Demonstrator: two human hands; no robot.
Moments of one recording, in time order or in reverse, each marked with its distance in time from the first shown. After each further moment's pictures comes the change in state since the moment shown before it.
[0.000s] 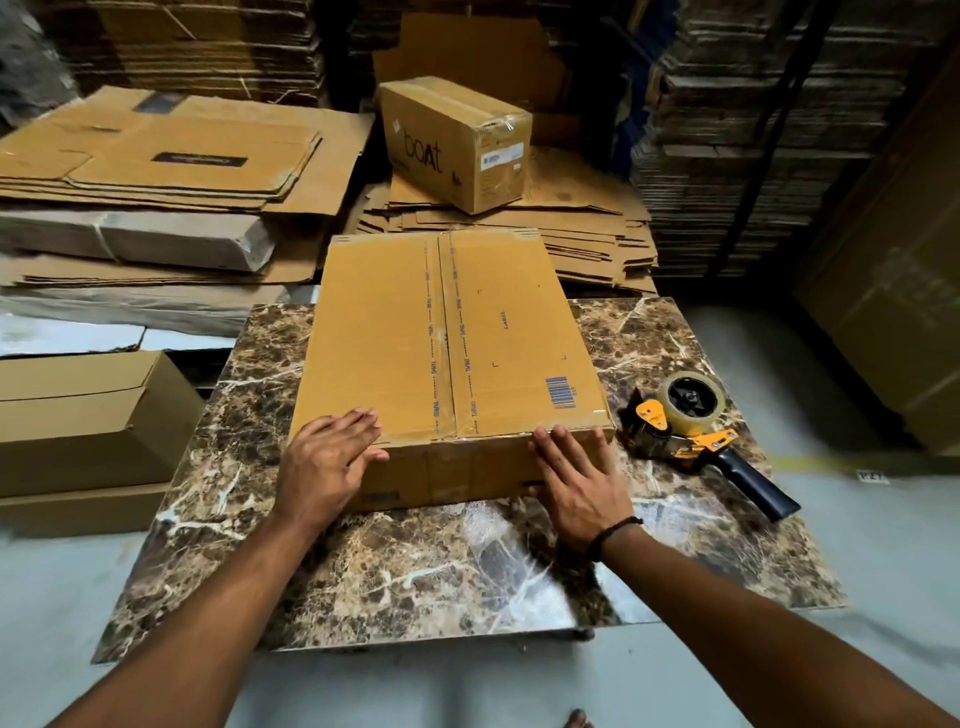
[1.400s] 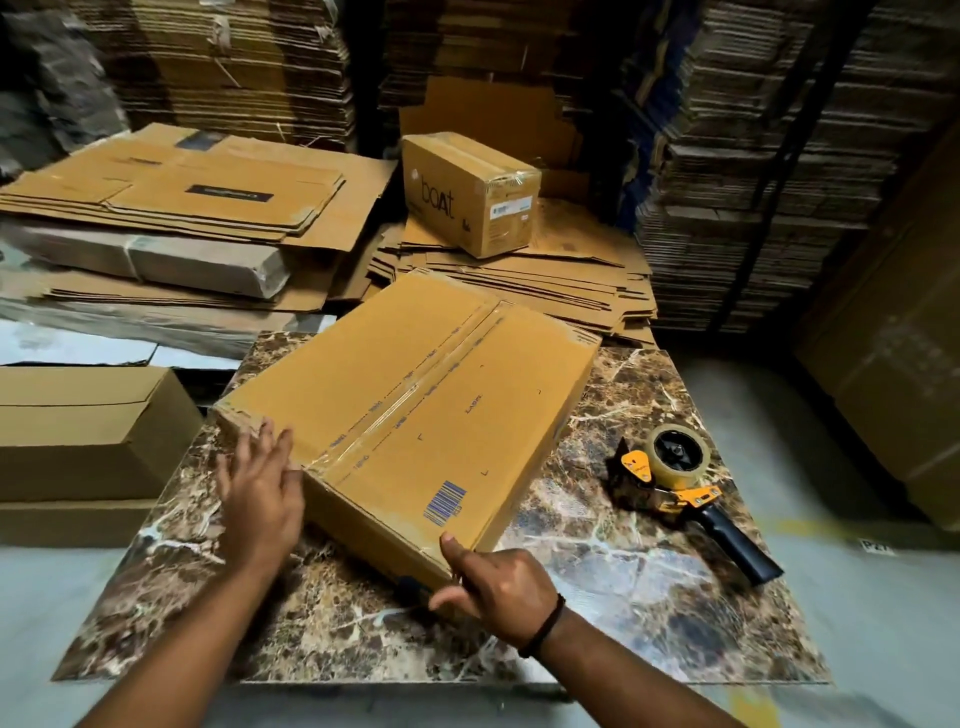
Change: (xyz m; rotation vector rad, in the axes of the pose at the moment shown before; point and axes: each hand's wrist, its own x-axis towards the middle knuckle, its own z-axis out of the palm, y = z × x) left_hand -0.015 -0.006 -0.009 -0.027 0.181 -0.544; right_hand -0.001 -0.066 -0.058 0.629 0.290 -0.225
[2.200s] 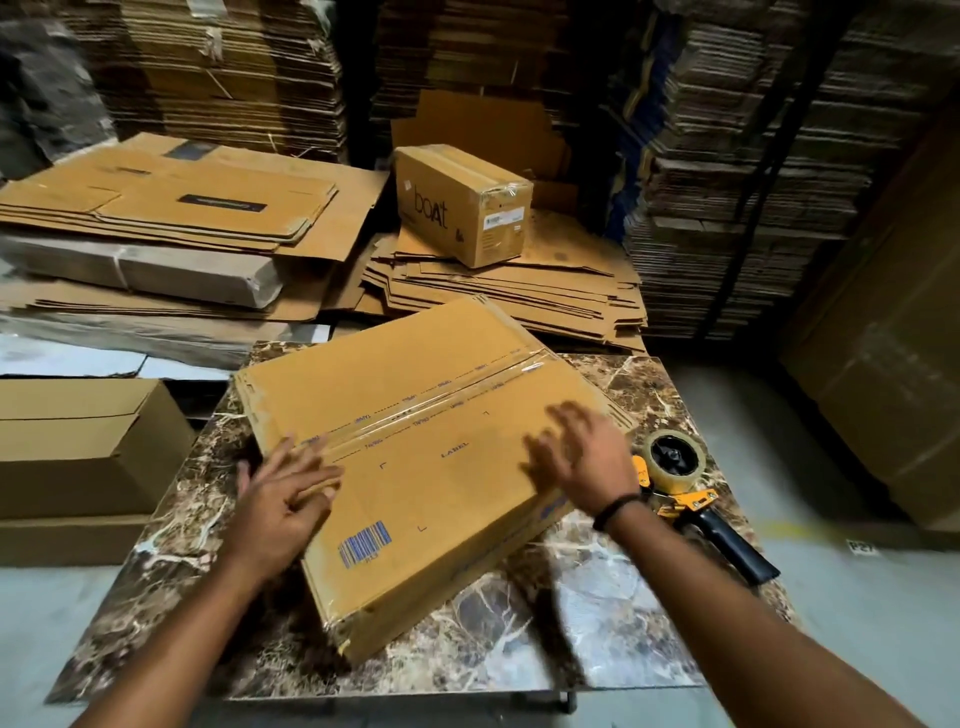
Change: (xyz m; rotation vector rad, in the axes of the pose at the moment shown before) left_hand 0.005 0.015 -0.033 -0.281 -0.283 0.119; right_hand 0.059 0.097 -0.074 -0.141 -0.079 0.686
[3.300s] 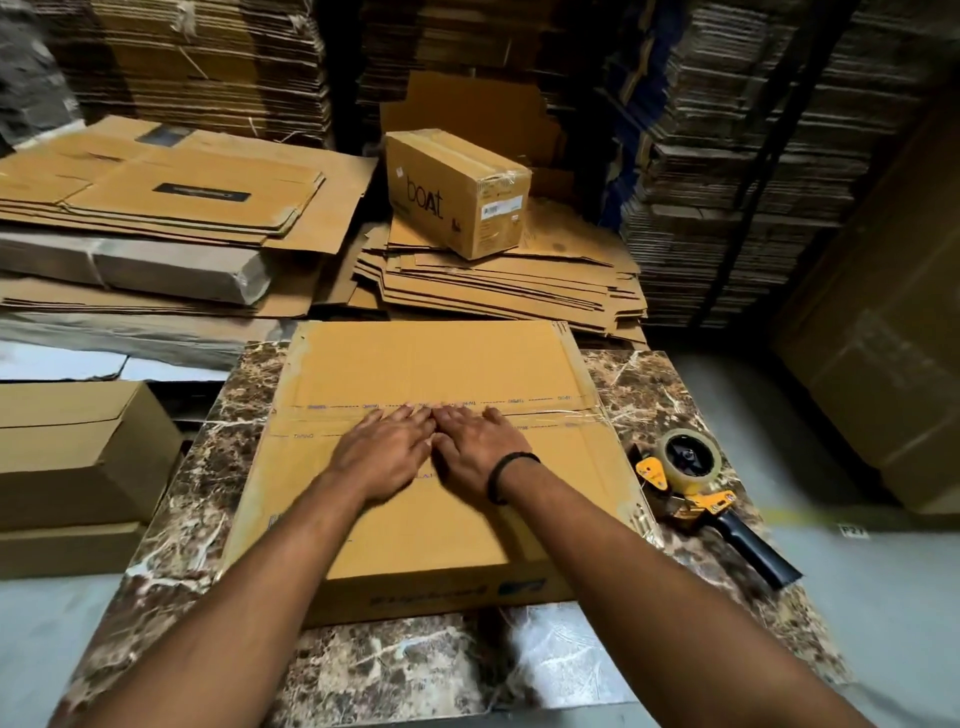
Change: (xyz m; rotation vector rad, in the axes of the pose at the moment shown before) left_hand 0.097 0.034 0.065 0.573 -0.412 0.210; right_hand 0.054 -0.114 0.060 -0.254 -0.535 -0.250
